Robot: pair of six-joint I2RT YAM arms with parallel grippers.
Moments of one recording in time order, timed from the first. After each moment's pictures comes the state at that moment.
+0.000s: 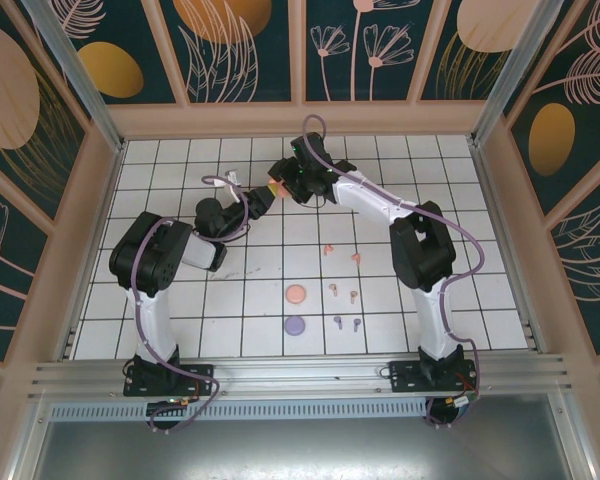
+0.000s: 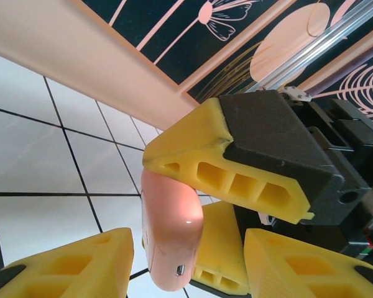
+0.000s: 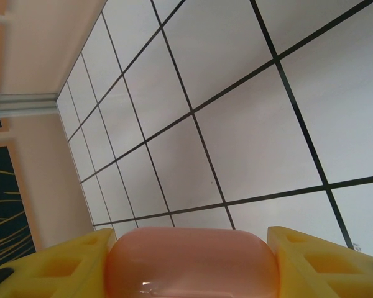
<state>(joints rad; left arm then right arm) -0.33 2.01 0.76 1.31 0.49 -0.92 0.63 2.11 1.76 -0.38 -0.18 1.20</state>
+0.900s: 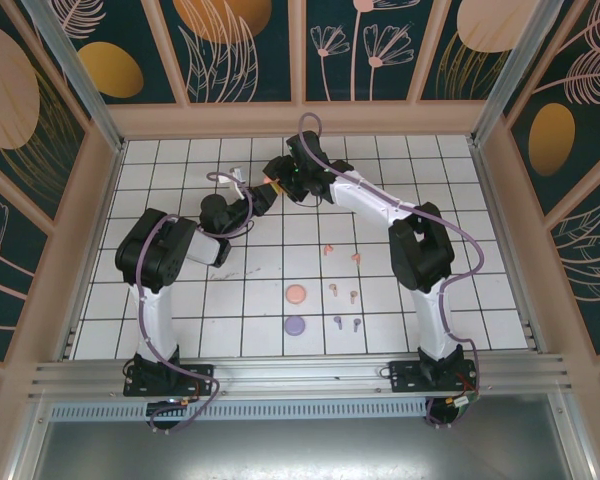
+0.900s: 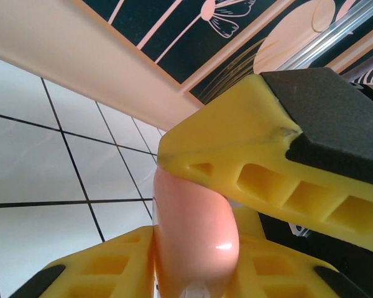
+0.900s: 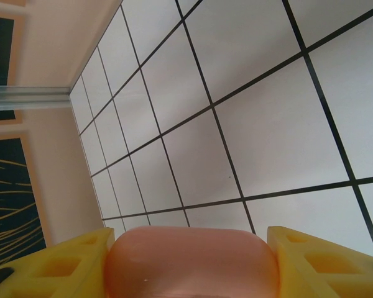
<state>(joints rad) -0.34 2.06 0.82 1.29 0.48 -0.90 0.65 2.11 1.78 -0.37 -0.18 1.20</state>
